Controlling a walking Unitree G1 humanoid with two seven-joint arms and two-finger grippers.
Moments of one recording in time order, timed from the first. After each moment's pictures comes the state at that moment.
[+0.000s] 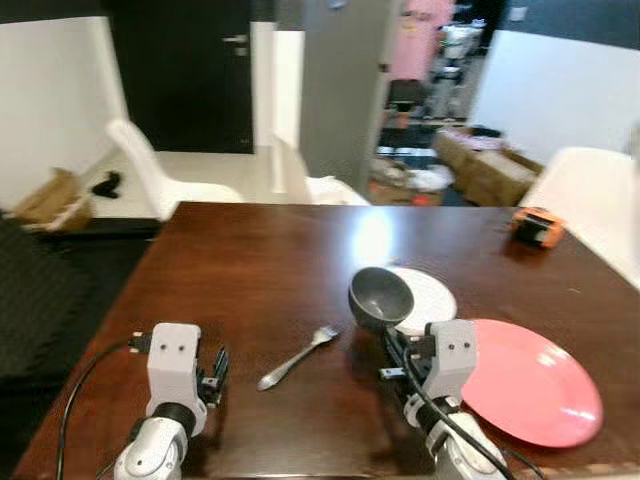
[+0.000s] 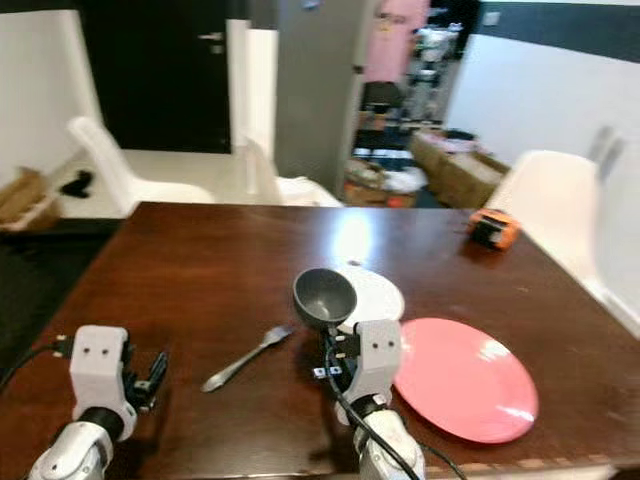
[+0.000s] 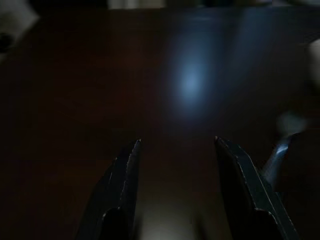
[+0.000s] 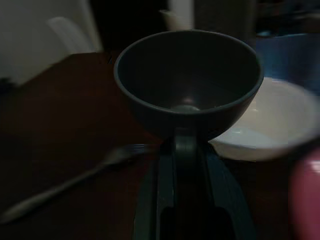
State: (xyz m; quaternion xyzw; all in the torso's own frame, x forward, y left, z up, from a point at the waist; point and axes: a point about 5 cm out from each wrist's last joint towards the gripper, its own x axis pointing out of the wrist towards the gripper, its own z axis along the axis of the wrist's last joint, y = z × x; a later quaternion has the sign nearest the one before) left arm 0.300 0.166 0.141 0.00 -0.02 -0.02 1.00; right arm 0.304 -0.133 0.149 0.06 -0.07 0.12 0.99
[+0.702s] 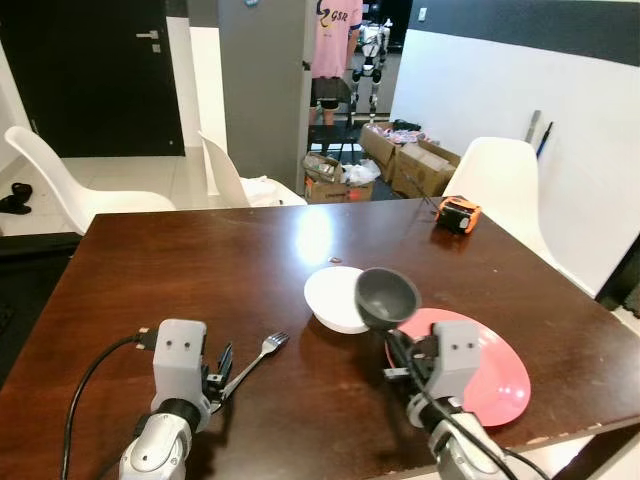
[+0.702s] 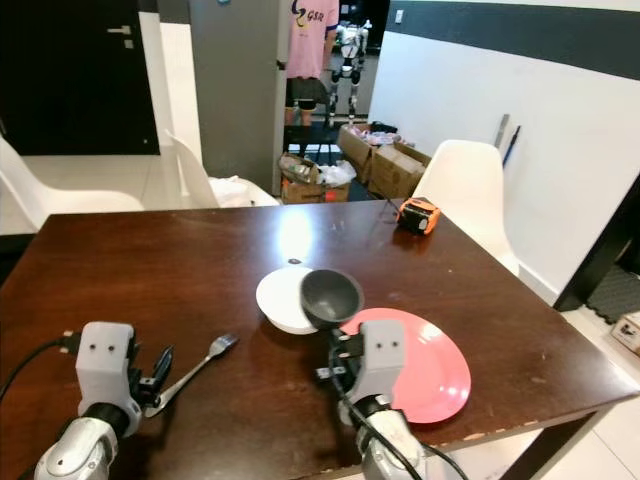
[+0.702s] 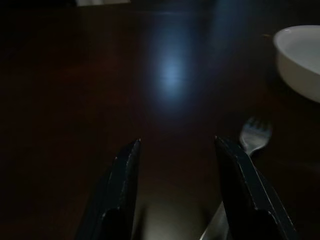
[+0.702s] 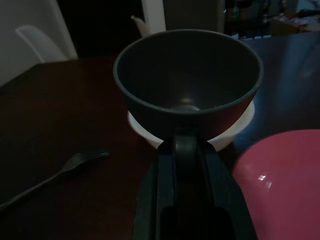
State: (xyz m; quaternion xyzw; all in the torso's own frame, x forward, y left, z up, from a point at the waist) left arm 0.298 0.173 0.135 0.00 0.00 -0.01 1.00; right arm 0.307 -0.121 0.153 0.07 -0.08 0.14 0.98
